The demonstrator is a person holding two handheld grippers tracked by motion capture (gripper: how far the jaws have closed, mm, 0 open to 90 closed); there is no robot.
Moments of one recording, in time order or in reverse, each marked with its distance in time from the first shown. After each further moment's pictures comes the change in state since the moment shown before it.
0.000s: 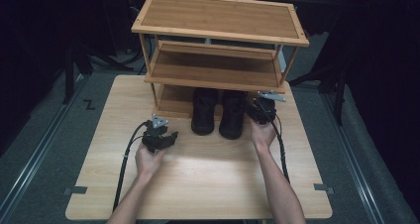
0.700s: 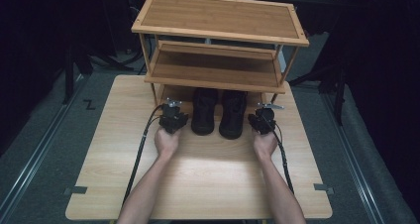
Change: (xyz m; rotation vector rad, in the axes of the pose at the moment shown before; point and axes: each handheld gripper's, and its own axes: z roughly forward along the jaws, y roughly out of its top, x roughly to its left) left arm -0.007 0.052 0.065 0.010 -0.006 -0.103; right arm -0.020 -0.046 0.030 0.218 0.022 0.073
